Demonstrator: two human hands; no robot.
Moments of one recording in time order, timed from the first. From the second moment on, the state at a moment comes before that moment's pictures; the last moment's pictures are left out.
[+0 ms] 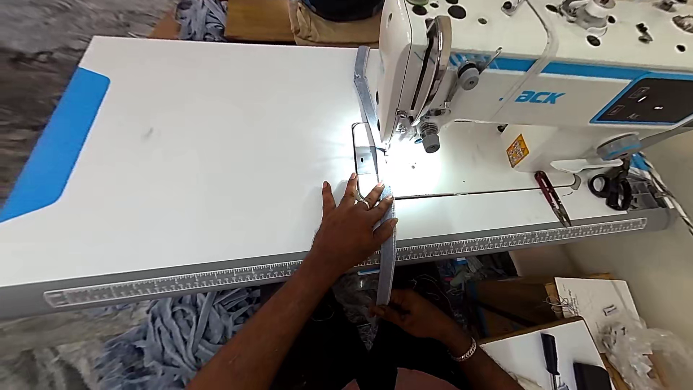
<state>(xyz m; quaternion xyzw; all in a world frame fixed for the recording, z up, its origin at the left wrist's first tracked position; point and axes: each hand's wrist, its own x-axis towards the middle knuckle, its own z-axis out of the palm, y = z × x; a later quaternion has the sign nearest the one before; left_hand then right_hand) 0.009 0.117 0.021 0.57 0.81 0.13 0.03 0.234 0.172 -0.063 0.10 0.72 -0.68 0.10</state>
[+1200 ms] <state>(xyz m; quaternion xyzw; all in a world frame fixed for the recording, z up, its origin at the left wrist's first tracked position) -0.028 0.159 0.030 0.52 0.85 0.09 0.05 0.233 0.186 -0.048 0.12 0.79 -0.59 0.10</state>
